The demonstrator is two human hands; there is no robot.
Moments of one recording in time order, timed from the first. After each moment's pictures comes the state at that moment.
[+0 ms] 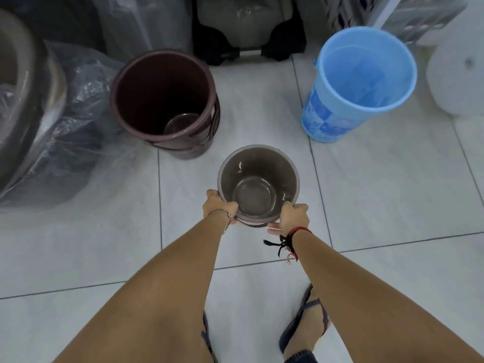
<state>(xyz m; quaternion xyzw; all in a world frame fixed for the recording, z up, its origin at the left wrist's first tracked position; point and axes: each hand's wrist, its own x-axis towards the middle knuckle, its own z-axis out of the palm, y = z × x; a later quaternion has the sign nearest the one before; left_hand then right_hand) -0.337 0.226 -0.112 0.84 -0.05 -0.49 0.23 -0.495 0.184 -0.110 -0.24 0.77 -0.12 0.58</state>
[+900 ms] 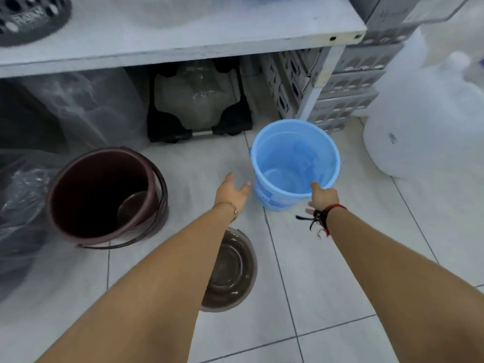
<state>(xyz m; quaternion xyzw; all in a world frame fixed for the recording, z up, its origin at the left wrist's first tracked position) -0.413 -0.049 -0.034 0.78 -0.33 -0.45 0.28 -0.615 -0.123 -0.046 -0.29 0.77 -0.23 0.52</state>
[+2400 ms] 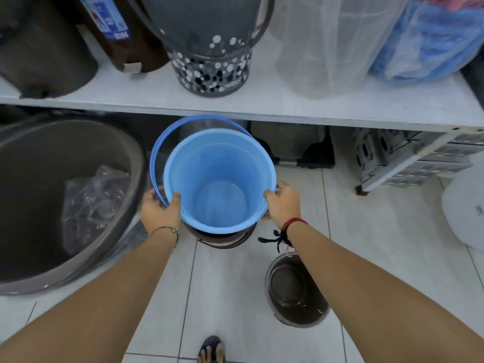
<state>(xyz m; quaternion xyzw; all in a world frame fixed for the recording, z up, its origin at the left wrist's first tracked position) -0.086 0.156 0.092 0.83 -0.01 -0.13 0.55 -0.268 0.002 0.101 -0.60 0.57 -0.16 0.54</state>
